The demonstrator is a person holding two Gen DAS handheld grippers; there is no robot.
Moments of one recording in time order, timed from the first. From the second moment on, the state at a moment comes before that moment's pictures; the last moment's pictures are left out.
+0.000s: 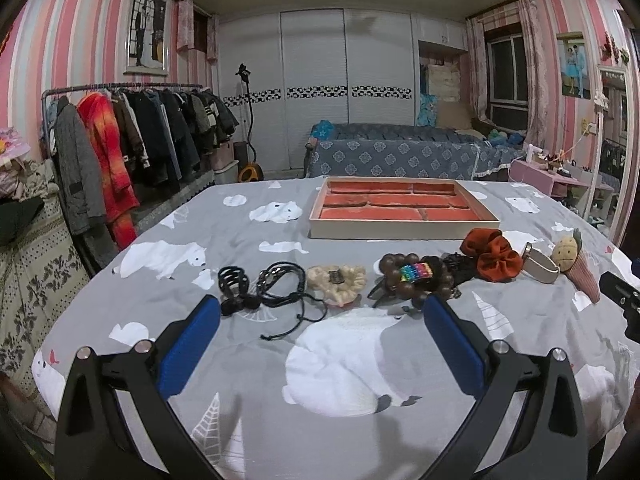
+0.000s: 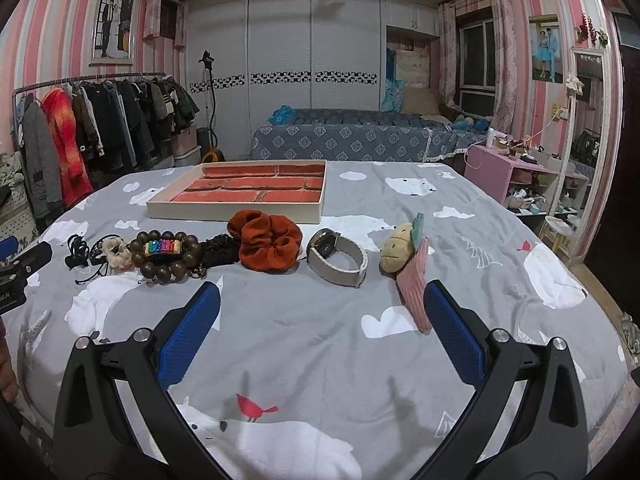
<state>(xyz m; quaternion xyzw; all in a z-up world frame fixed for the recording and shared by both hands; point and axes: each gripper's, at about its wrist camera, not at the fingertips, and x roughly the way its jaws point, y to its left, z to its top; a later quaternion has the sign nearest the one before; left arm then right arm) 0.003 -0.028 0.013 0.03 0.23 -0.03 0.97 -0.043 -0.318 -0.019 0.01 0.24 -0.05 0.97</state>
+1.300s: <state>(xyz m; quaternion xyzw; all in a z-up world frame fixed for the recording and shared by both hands) 0.118 -0.100 -0.043 0.00 0.39 -0.01 0.92 0.021 -0.402 -0.048 0.04 0.31 -0.07 0.95</state>
